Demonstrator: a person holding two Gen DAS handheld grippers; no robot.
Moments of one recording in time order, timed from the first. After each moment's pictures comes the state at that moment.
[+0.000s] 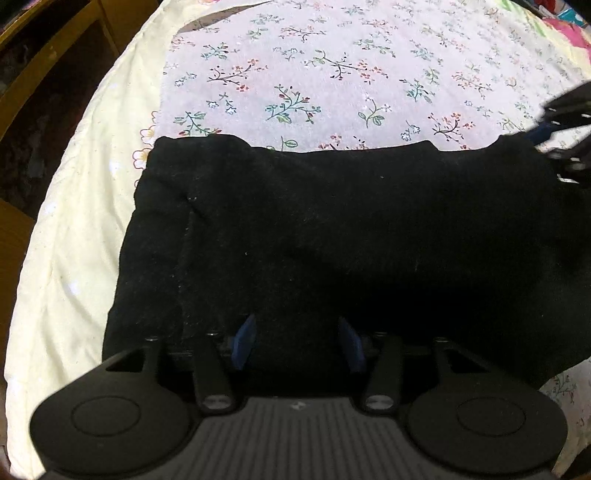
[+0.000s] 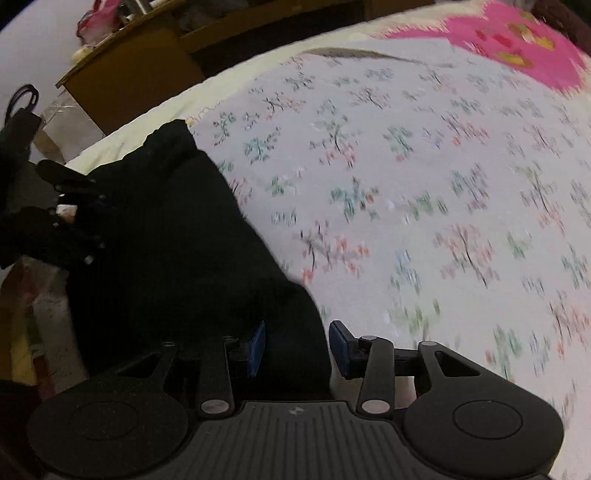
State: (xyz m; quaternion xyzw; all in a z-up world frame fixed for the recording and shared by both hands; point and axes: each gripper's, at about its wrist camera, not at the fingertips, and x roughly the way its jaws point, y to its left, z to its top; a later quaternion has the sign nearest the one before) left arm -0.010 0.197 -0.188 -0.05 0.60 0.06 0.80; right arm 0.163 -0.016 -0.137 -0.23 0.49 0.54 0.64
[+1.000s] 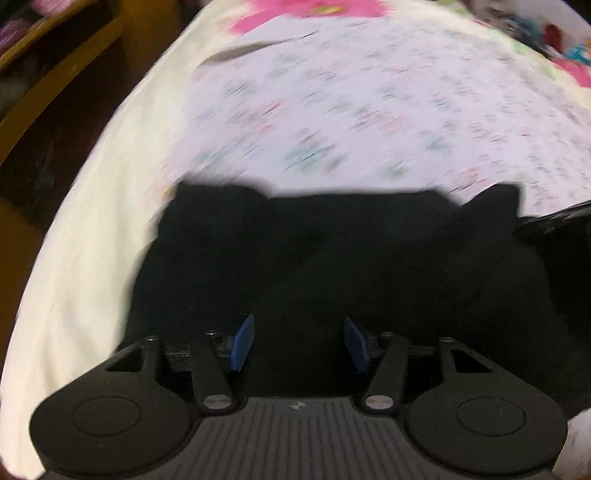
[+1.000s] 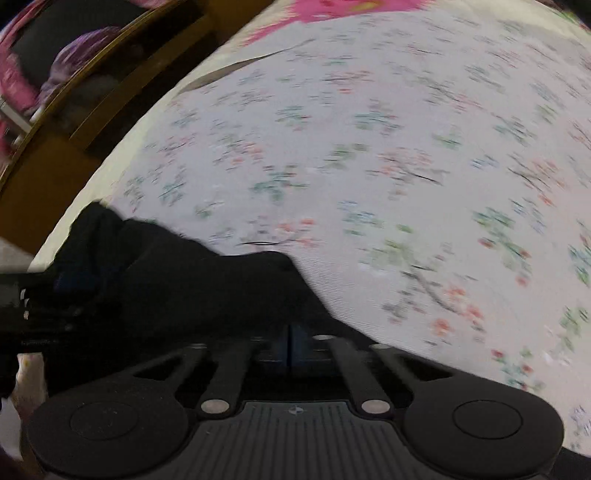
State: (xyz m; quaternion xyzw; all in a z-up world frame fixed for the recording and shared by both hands) left arm -0.023 0.218 -0.187 -0.08 0.54 0.09 0.83; right arm 0.161 -0.043 -0.151 -0.05 0.57 0.37 0.74
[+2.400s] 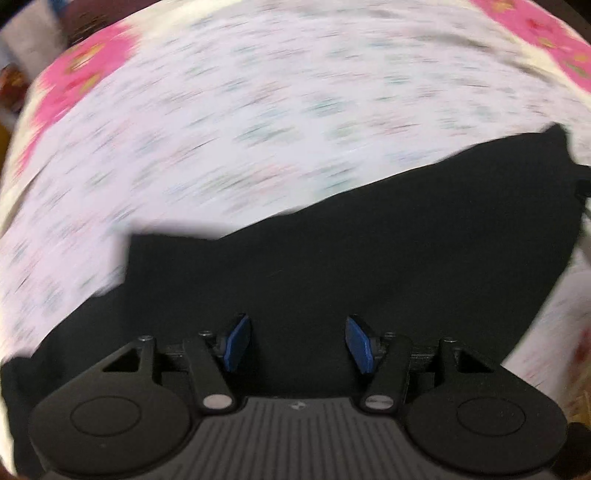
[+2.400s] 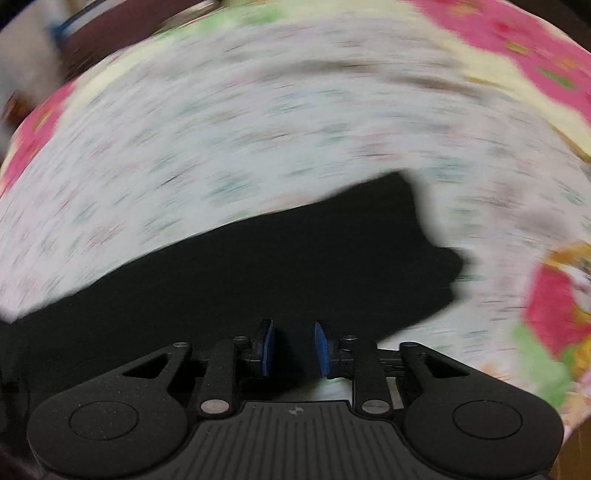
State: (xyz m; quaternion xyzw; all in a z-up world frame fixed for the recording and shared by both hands) left arm 0.045 -0.073 -0.159 0.11 0.55 -0.11 0.82; right arm 0.076 -0.424 -0.131 0.11 0.52 -0.05 0.84
